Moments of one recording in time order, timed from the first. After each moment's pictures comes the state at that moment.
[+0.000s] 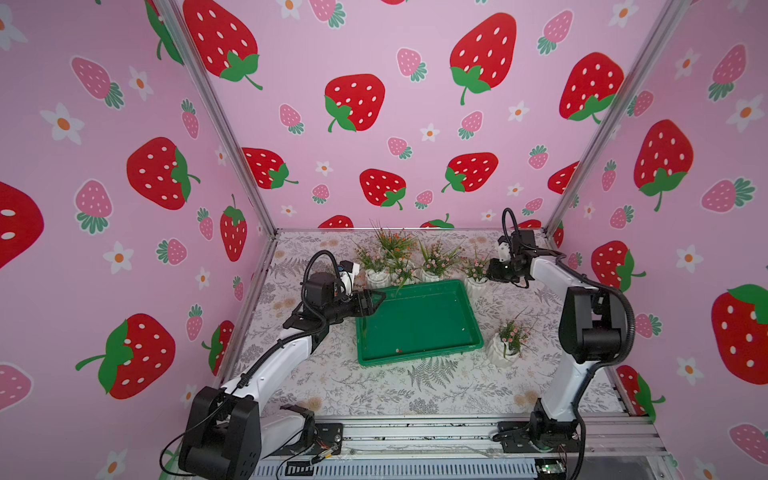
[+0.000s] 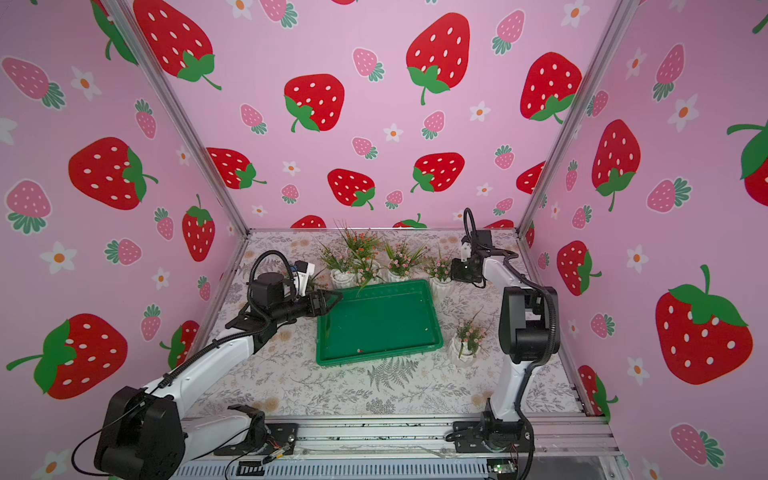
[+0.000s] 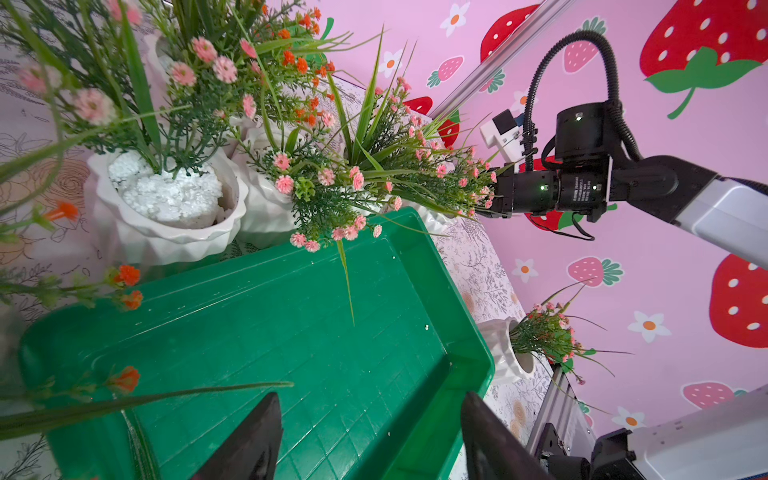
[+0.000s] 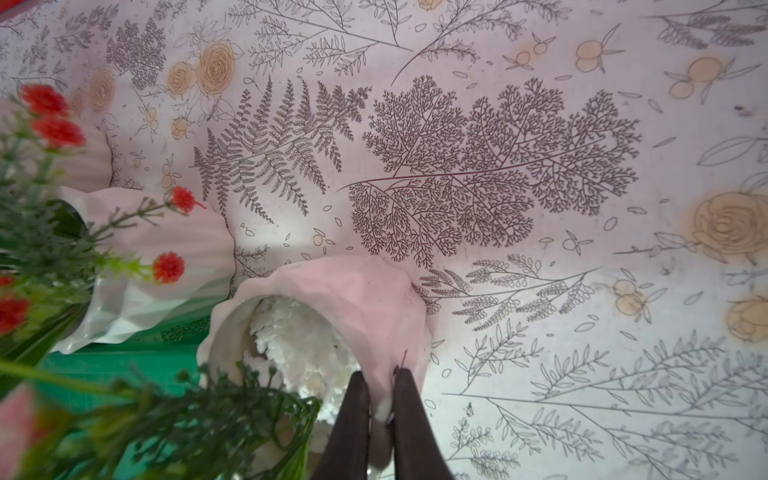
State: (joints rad) left arm -0.26 1.20 0.70 0.01 0.58 -0.44; right arm 0.13 1.90 1.41 -0.55 -0.28 0.12
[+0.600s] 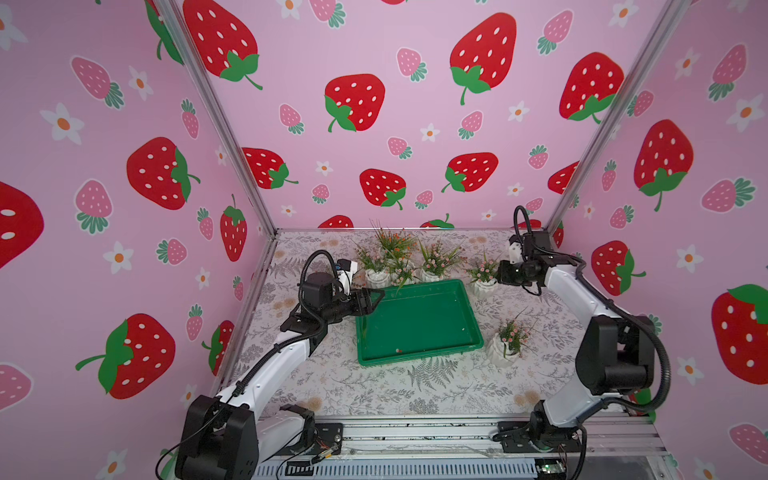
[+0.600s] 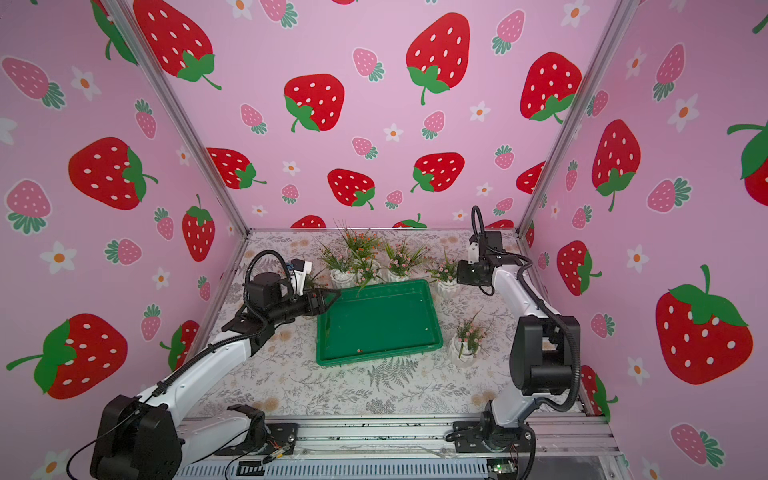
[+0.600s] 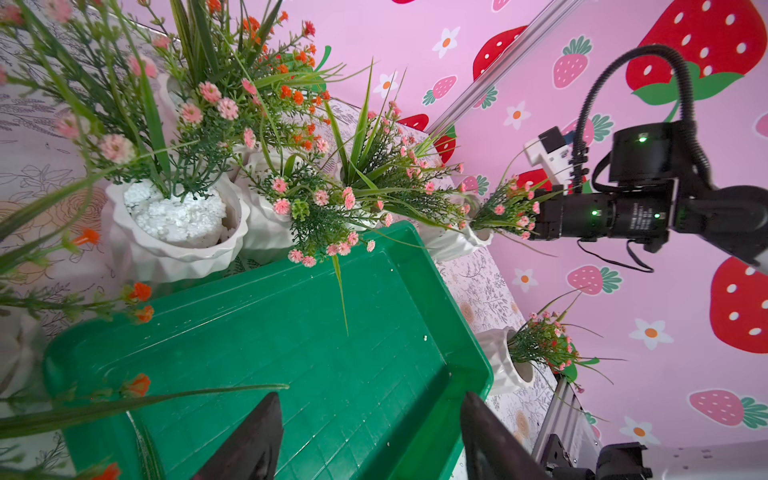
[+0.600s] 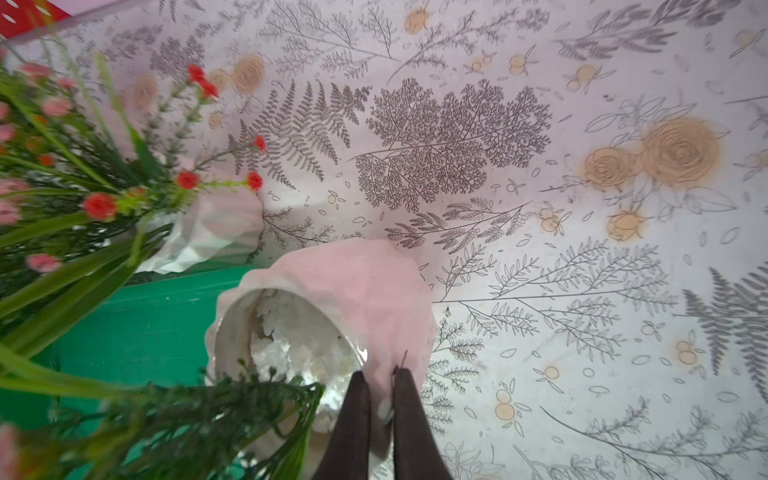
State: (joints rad) left arm -0.26 1.17 0.70 0.02 0.56 -0.44; right arm 0.13 1.61 1.28 -0.62 -0.23 0.13
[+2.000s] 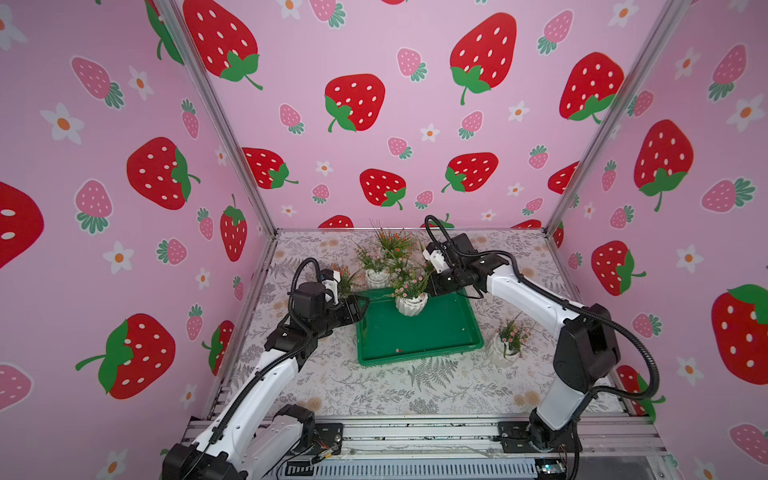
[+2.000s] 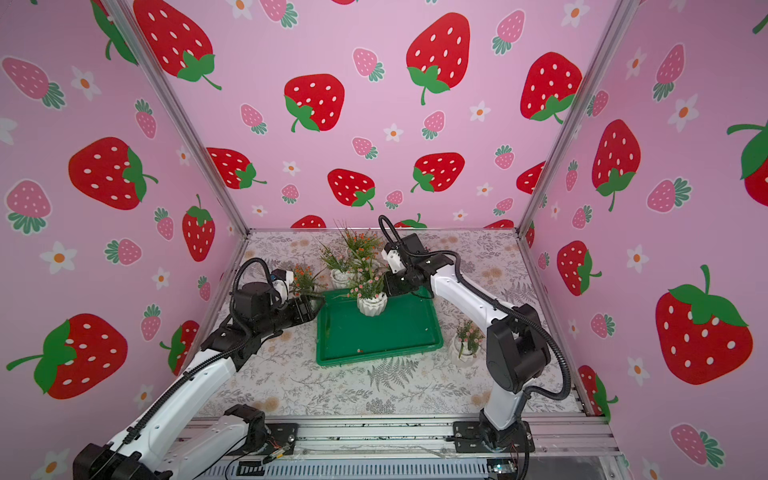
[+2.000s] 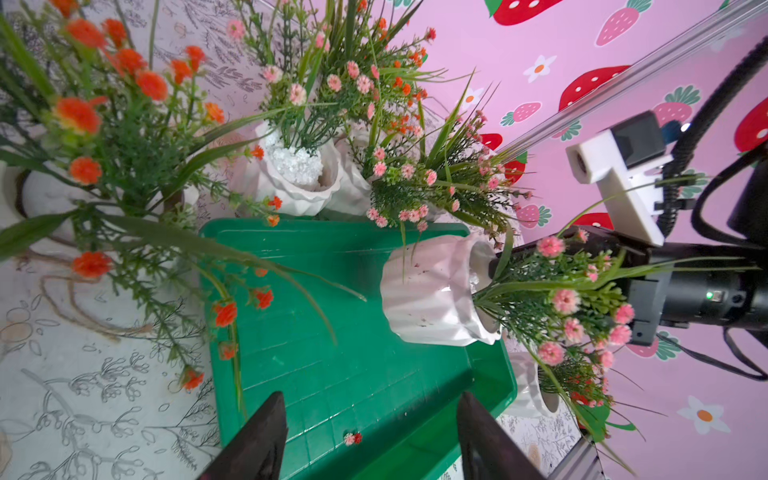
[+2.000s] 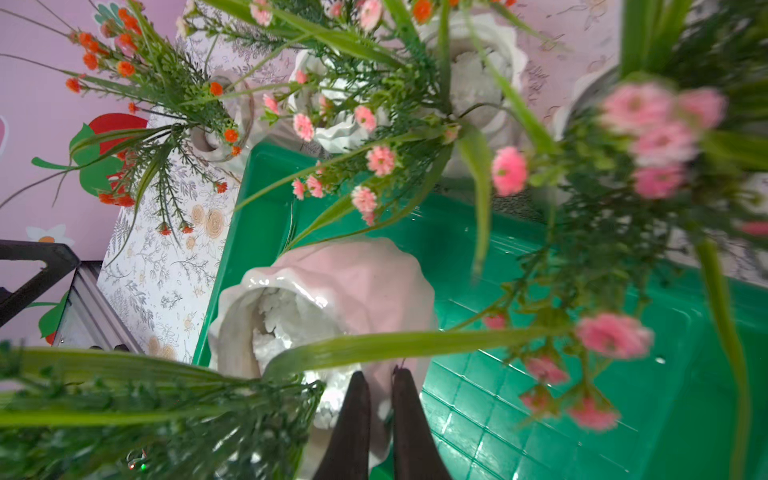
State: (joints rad) left arm -0.26 0.96 0.70 -0.31 0.34 -0.57; right arm 0.68 1.76 1.47 -0.65 -0.34 0.26
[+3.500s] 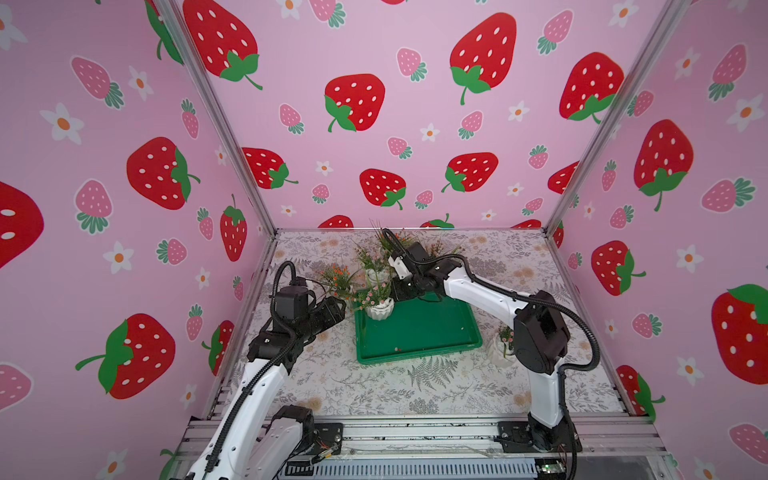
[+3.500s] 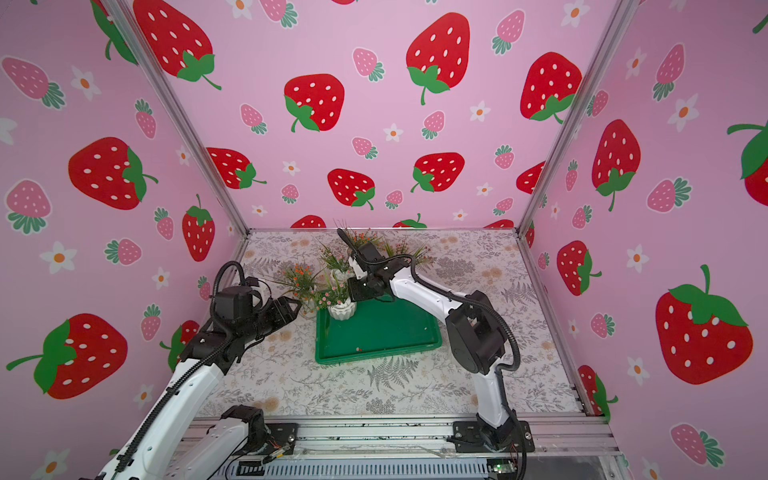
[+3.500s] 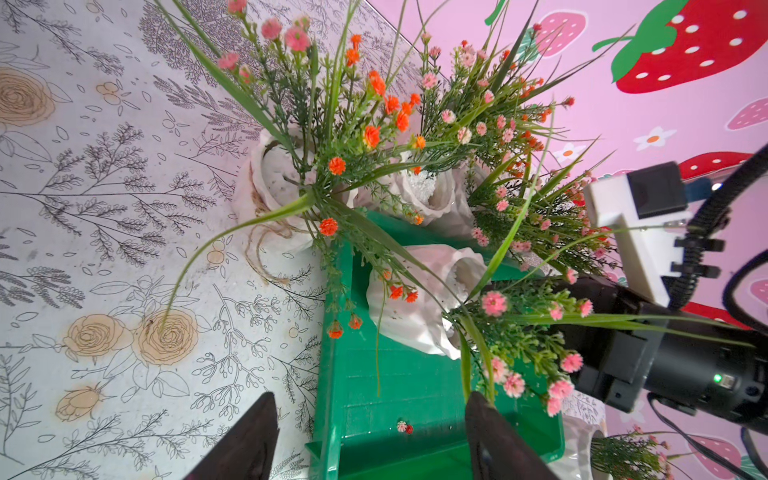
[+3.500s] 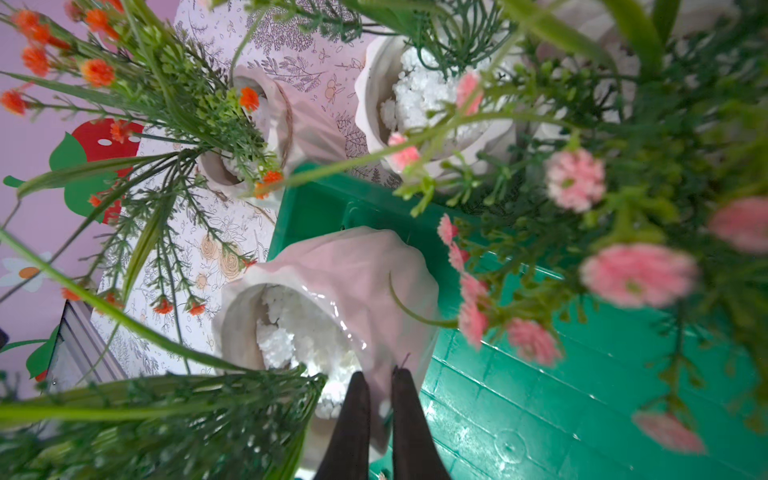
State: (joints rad) left arm -0.11 0.87 0.74 -0.55 0.22 -0.62; right arm 0.86 2.01 1.68 -0.59 -0.24 0.42
